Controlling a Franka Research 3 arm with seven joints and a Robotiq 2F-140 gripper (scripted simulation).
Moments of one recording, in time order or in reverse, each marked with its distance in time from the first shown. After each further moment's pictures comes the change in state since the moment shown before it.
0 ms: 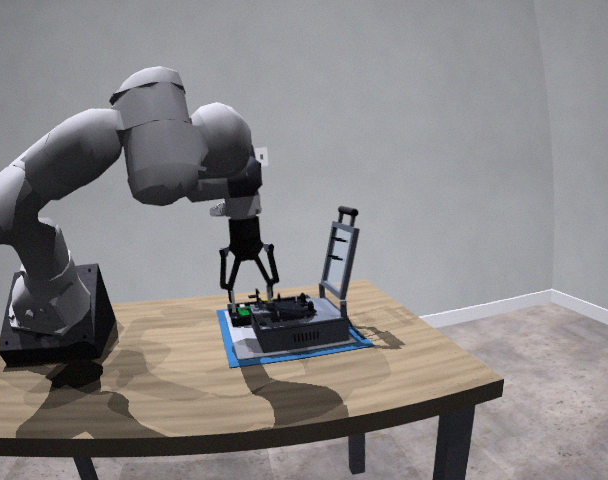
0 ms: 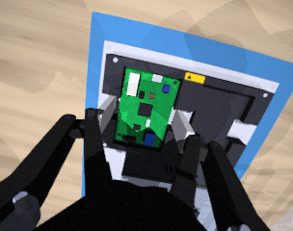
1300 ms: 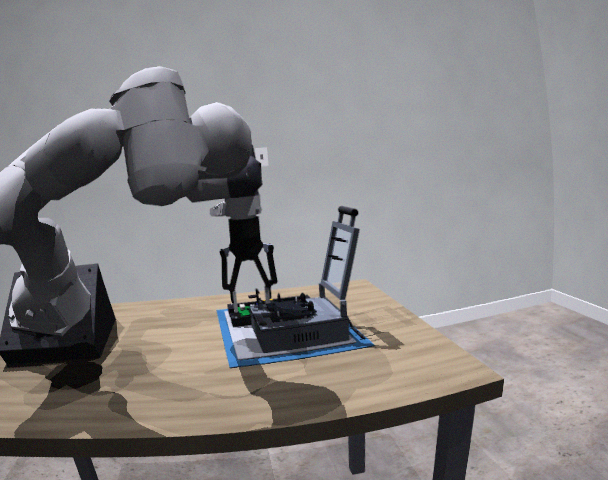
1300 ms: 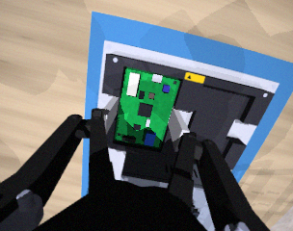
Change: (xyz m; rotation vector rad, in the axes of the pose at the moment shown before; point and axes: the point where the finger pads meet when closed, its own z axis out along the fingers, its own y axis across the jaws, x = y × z) arm 0.000 0.000 0.000 0.000 0.000 0.000
